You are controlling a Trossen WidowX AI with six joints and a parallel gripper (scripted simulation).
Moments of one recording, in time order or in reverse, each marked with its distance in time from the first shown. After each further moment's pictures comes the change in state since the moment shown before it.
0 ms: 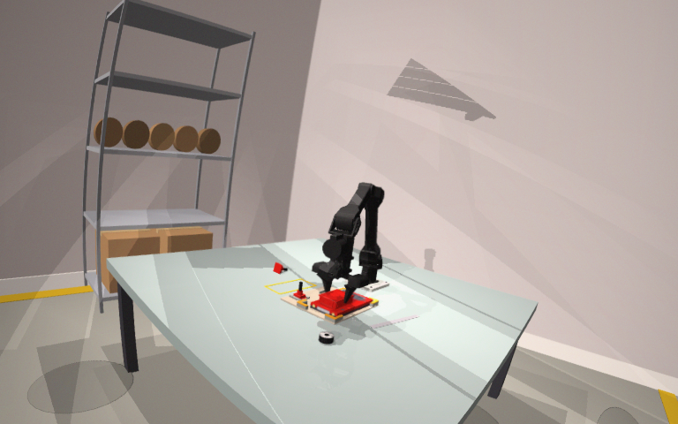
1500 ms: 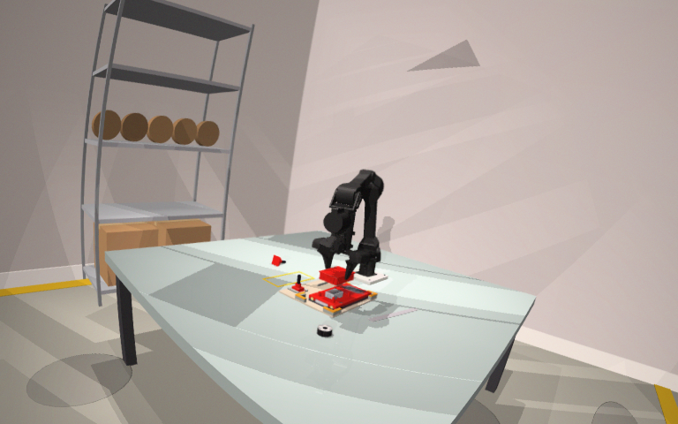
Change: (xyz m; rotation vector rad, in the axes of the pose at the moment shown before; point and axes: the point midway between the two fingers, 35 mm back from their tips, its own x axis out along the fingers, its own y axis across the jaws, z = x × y) arm -0.055 0.000 0.001 -0.003 0.005 -0.001
